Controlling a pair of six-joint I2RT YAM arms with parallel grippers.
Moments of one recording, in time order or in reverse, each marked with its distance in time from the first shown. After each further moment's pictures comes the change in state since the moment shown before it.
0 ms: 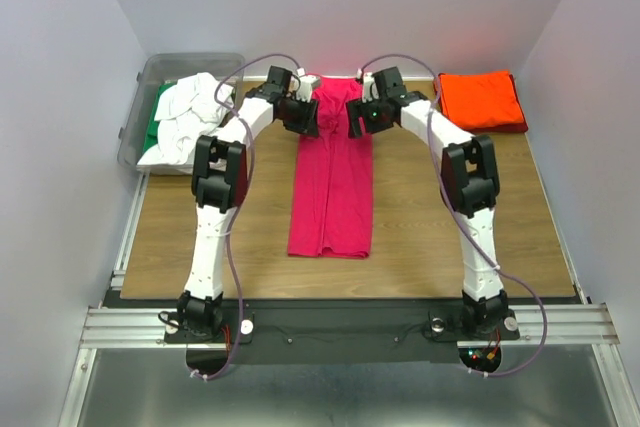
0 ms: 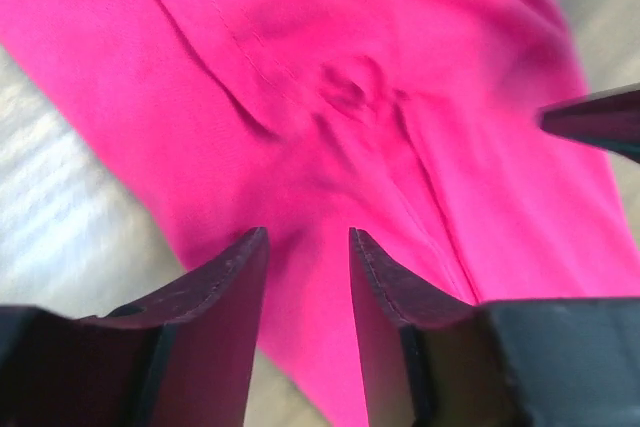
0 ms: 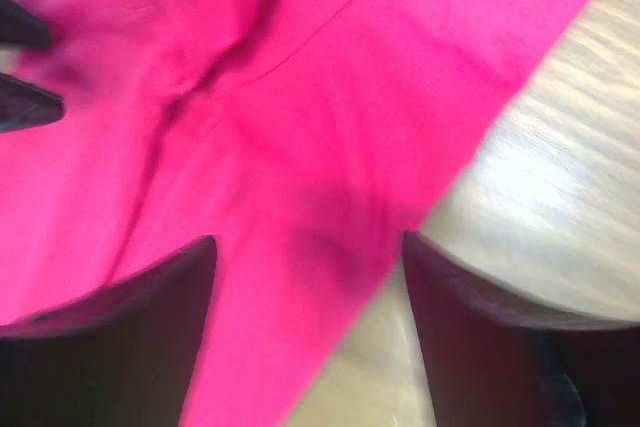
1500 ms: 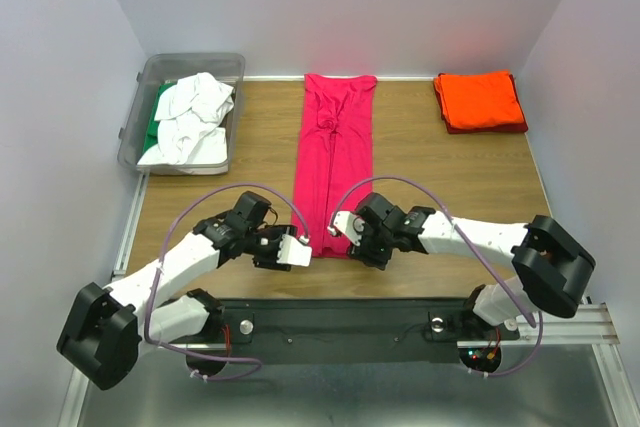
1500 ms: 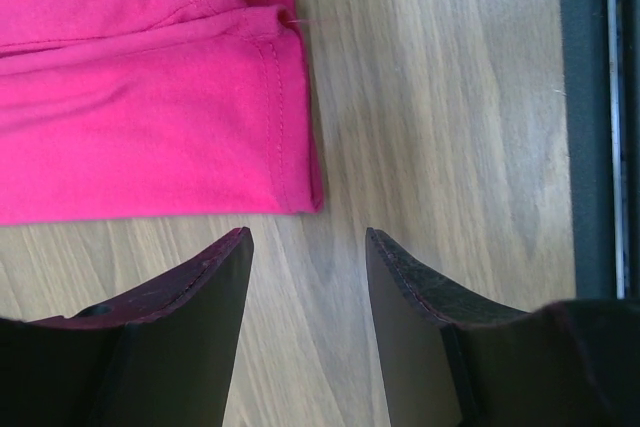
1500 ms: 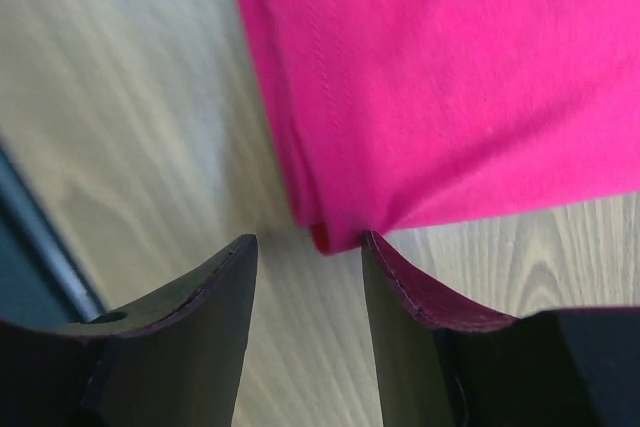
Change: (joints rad) left arm -0.304 -1.442 -1.615 0.058 -0.022 1.062; right arm 0.562 -0.907 -1.222 0.085 0.071 -0.374
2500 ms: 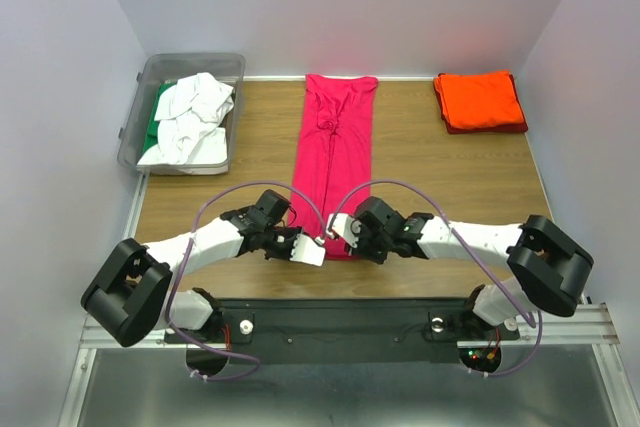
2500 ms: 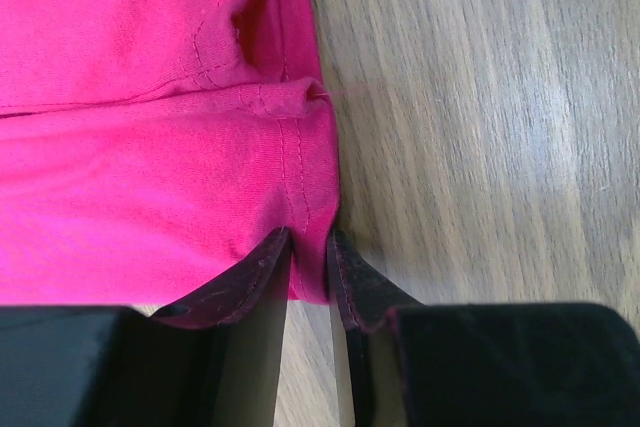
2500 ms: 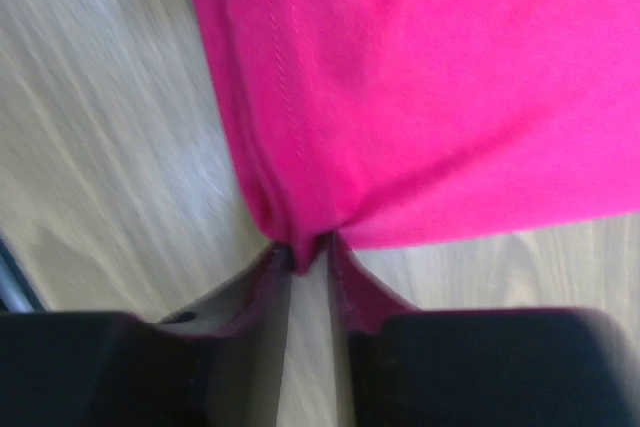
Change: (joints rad) left arm -0.072 0.261 0.031 0.163 -0.069 0.024; right arm 0.016 0.019 -0.072 0.169 0.080 -0.021
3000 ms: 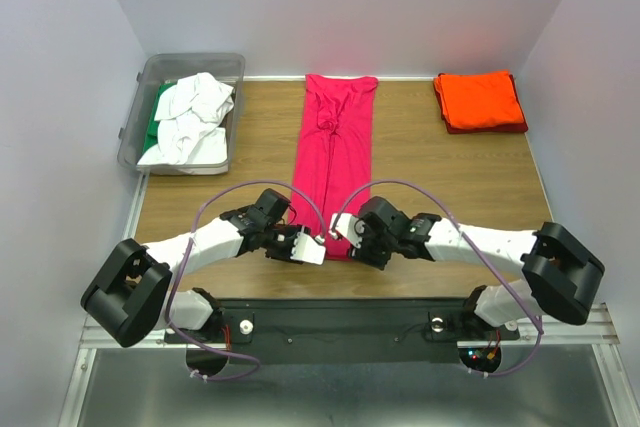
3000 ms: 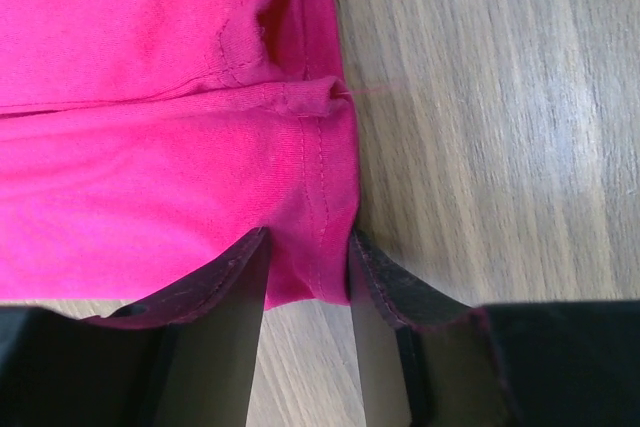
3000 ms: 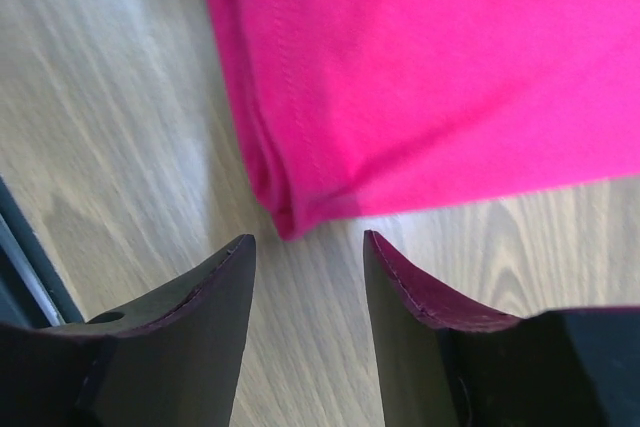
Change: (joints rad) left arm 0.000 -0.002 0.000 0.021 -0.008 0.001; right arm 0.007 -0.083 -0.005 -0.058 -0.022 -0.008
